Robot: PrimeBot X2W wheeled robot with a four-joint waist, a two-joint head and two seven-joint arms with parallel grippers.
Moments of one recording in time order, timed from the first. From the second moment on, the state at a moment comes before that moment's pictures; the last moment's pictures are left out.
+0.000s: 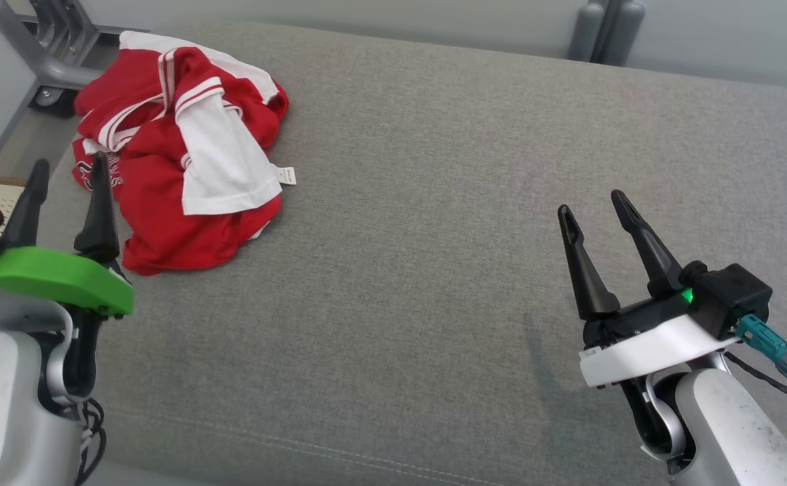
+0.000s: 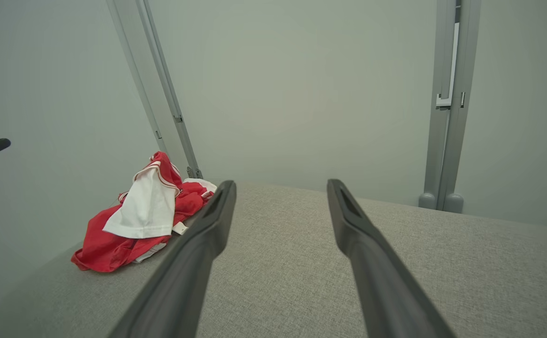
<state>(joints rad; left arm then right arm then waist) -0.33 0.25 -0.12 0.14 -0.56 0.05 -0.06 -0.09 -0.16 0.33 -0.05 0.29 -0.02 -0.24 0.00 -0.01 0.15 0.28</state>
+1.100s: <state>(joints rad) -0.77 0.37 -0.04 0.58 -0.63 0.03 0.12 -0.21 -0.16 0.34 -0.09 0.24 -0.02 -0.23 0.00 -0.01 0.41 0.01</state>
